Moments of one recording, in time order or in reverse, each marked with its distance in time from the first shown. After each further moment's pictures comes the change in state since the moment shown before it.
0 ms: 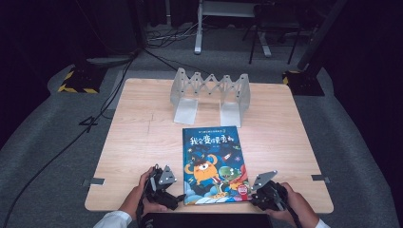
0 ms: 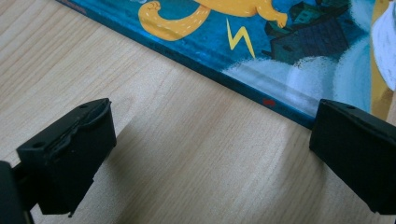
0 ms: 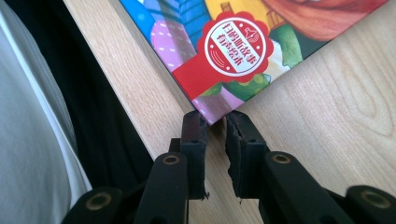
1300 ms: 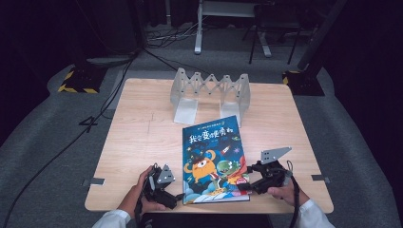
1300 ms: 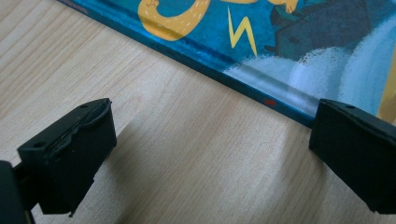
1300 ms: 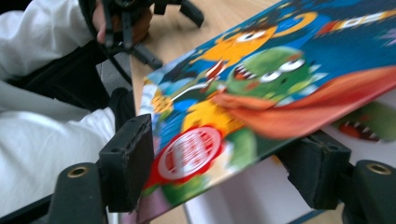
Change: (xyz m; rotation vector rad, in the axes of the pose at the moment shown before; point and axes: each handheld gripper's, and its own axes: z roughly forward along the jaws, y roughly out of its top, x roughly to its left) left arm 0.004 -0.001 -0.001 -0.004 -0.003 0.005; right arm -0.062 0.032 0.000 -0.478 0.393 0.054
